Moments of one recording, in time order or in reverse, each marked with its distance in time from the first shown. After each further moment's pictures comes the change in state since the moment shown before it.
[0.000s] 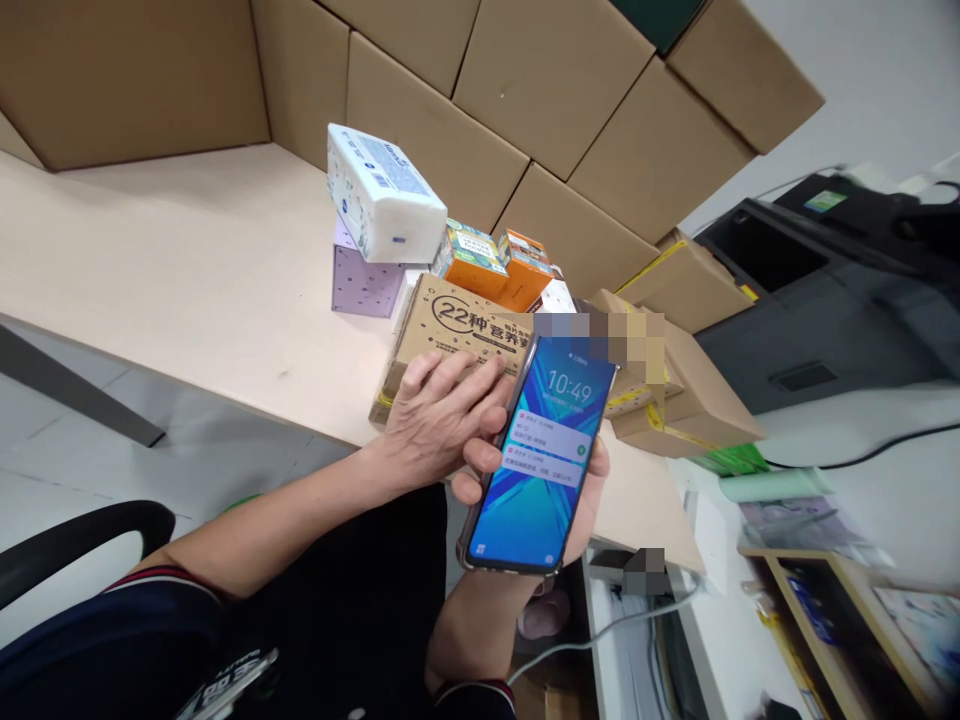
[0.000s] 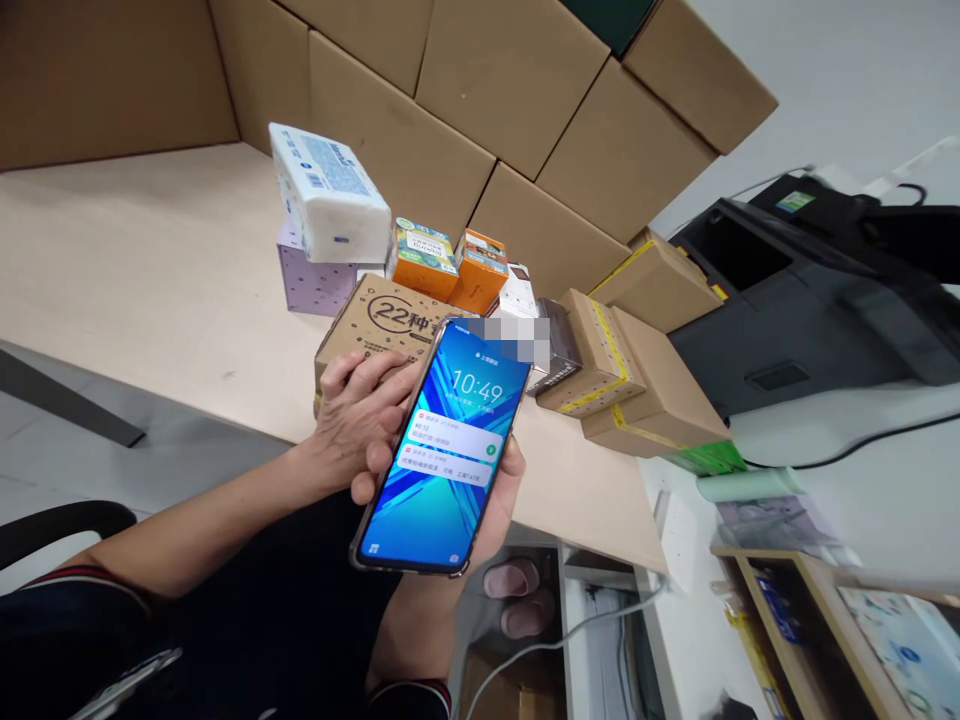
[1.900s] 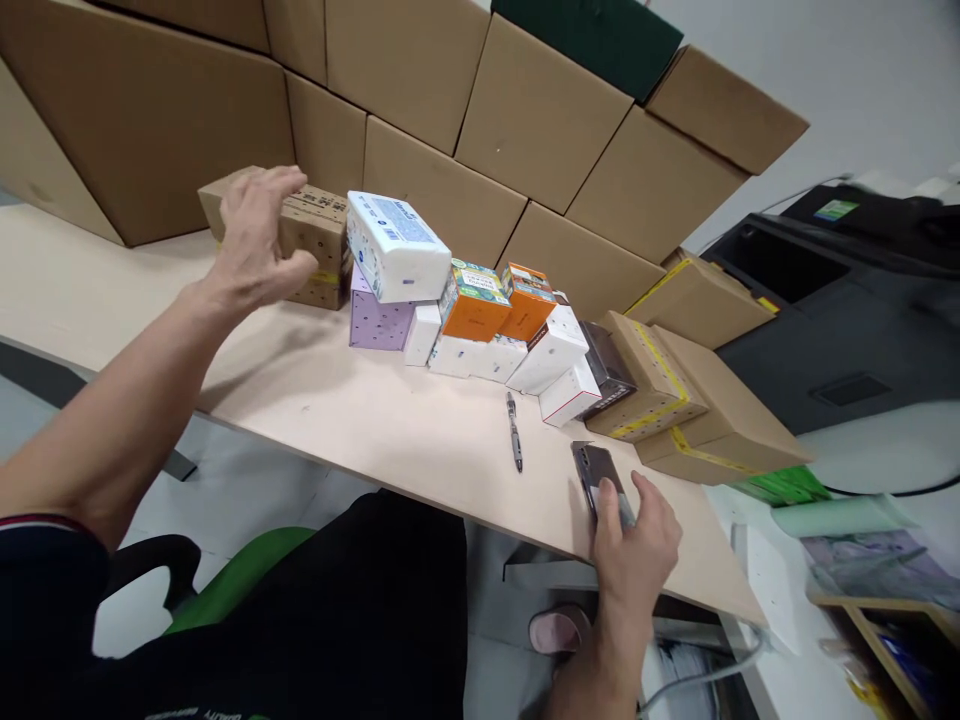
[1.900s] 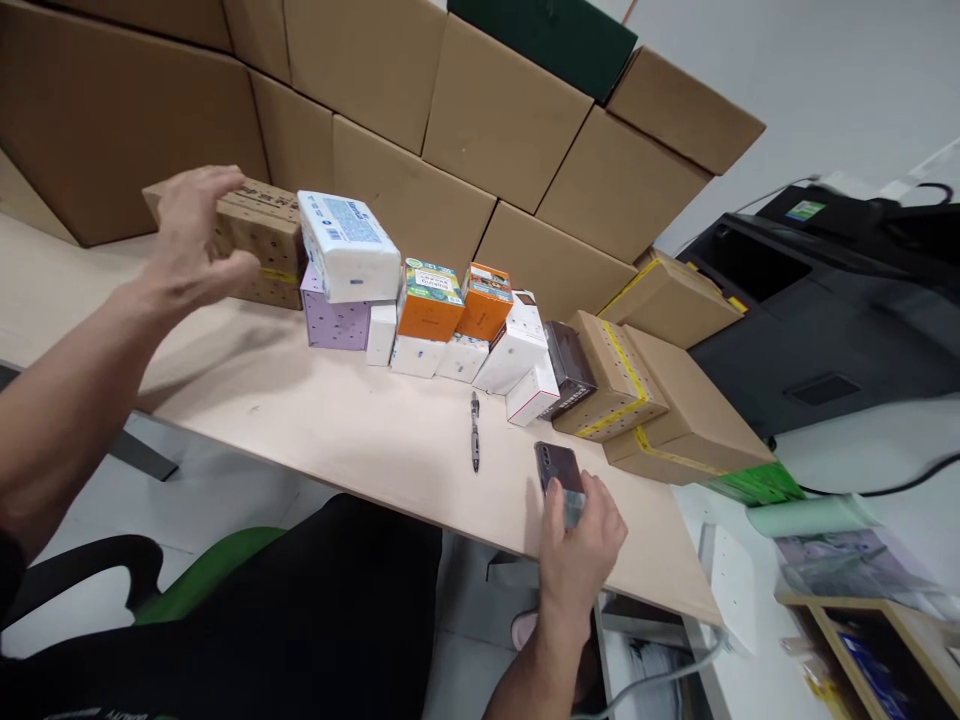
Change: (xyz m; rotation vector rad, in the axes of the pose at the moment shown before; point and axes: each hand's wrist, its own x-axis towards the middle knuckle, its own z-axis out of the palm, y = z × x) left_hand 0.094 -0.271 -0.075 0.050 -0.162 -0.363; right_hand -0.042 -0.038 -0.152 -1.916 0.998 -0.514
